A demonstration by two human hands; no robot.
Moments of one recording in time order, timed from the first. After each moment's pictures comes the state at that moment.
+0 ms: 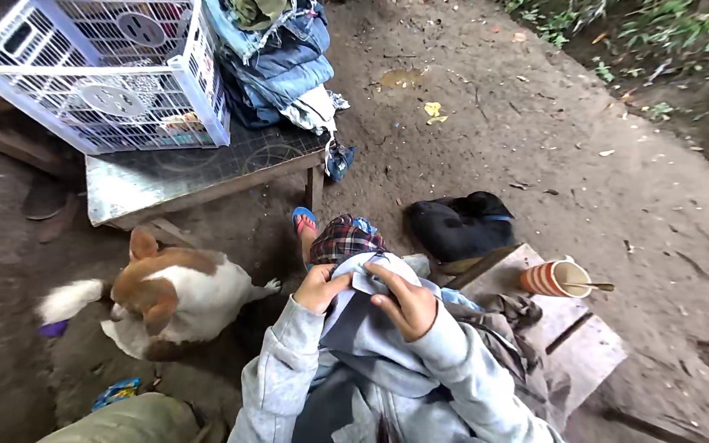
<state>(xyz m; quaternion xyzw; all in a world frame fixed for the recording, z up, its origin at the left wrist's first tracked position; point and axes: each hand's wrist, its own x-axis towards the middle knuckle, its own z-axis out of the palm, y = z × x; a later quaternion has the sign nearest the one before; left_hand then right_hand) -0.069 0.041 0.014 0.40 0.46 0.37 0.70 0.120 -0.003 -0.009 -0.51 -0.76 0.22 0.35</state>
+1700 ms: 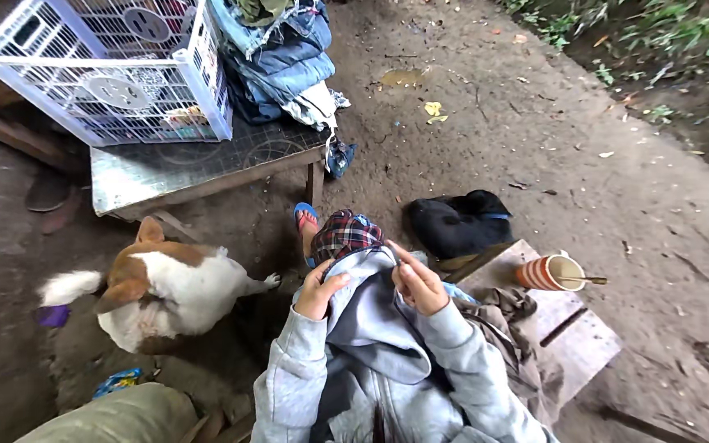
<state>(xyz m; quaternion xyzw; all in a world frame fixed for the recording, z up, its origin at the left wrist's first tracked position) -0.061 0.007 0.001 0.34 0.45 0.48 0.67 0.135 -0.004 -0.028 -0.45 -0.56 0.47 0.52</state>
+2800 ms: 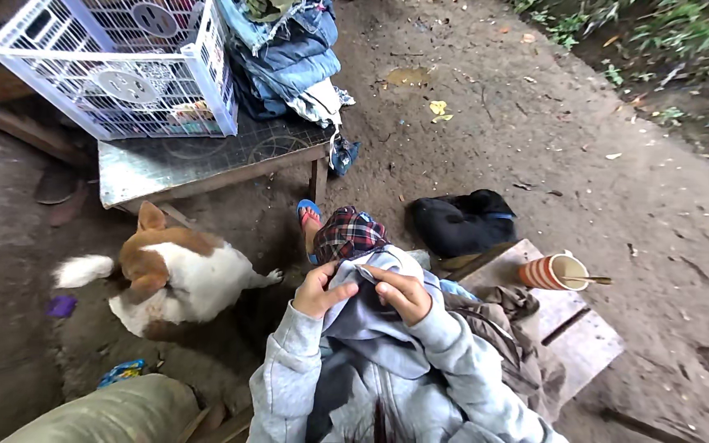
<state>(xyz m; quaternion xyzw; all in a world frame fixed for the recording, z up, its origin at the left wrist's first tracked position) -0.080 0.003 -0.012 0.45 0.39 0.44 0.67 0.124 -0.010 -0.032 -0.39 -0.69 0.42 0.43</state>
